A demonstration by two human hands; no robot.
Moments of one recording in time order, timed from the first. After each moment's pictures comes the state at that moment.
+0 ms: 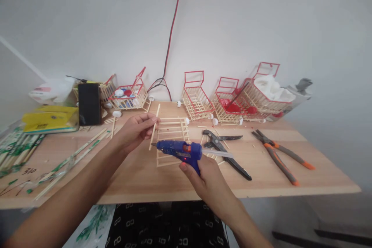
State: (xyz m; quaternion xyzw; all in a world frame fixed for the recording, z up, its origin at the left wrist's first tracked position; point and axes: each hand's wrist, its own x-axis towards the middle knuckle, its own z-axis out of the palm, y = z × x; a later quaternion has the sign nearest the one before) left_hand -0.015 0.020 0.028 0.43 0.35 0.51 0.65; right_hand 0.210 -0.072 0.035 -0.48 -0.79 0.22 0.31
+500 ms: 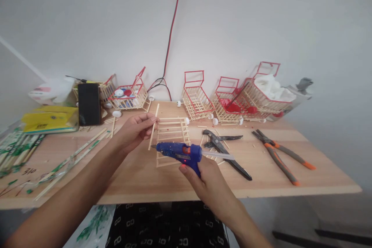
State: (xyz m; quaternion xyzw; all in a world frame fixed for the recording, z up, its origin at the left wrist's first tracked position) left_hand -0.017 0.020 0.028 0.43 0.36 0.51 0.65; right_hand 0.210 -0.074 0.038 -0.48 -0.79 0.22 0.31
